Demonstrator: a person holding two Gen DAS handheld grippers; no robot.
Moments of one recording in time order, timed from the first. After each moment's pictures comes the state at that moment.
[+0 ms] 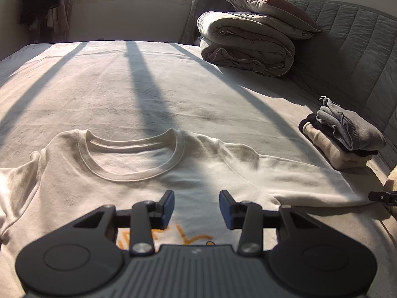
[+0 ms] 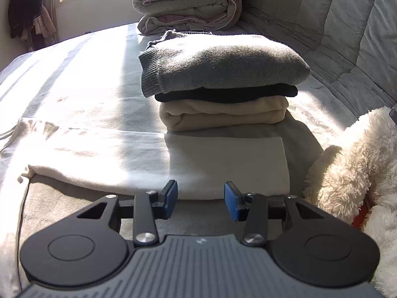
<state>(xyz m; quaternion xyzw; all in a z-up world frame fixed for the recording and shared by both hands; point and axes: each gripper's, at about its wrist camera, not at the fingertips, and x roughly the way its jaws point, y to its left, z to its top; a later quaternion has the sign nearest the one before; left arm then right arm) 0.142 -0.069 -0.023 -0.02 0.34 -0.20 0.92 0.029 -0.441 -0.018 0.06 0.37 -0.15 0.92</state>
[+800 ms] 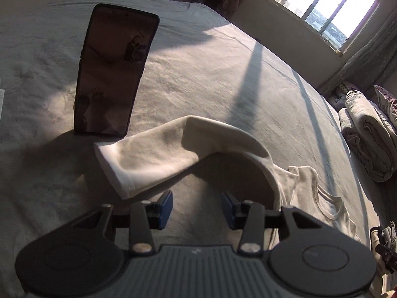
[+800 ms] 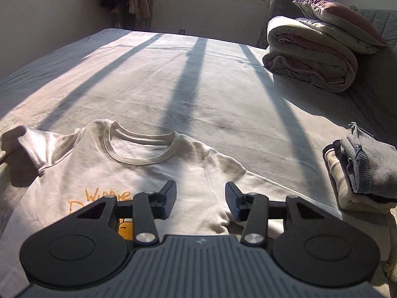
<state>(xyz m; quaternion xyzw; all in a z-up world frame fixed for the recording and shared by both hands) 0.068 0.276 -0.007 -0.27 0.39 0.08 0.88 0.099 -0.191 0.041 -0.06 0.35 0.03 0.94</state>
